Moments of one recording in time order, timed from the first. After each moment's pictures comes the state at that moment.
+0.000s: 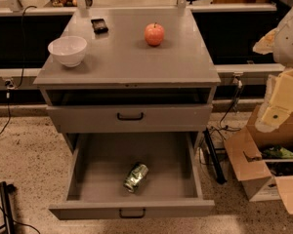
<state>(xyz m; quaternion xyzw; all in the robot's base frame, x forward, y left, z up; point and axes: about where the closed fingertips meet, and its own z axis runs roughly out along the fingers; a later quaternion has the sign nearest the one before) 0.438 -0.216 0.977 -0.60 0.78 -0.04 0.16</state>
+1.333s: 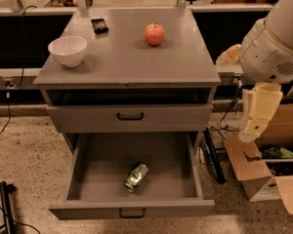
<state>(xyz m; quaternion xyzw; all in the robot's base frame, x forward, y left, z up) 0.441 -0.169 0.946 -0.71 0.69 0.01 0.15</state>
